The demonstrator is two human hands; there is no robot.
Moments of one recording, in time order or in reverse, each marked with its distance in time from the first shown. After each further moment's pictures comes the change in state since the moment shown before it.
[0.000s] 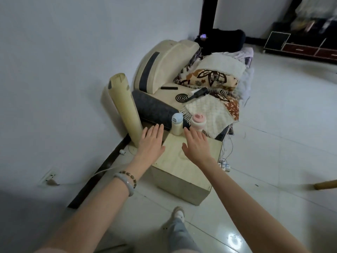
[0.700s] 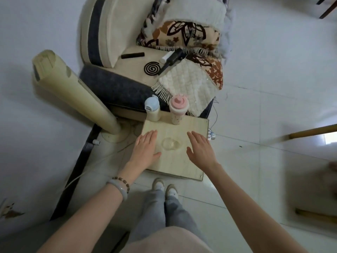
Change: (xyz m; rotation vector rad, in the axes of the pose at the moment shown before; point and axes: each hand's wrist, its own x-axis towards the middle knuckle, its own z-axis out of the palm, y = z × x) left_hand 0.118 0.018 0.132 -0.271 -0.344 0.216; right_hand 0.037 0.102 0.107 0.166 -0.178 0.248
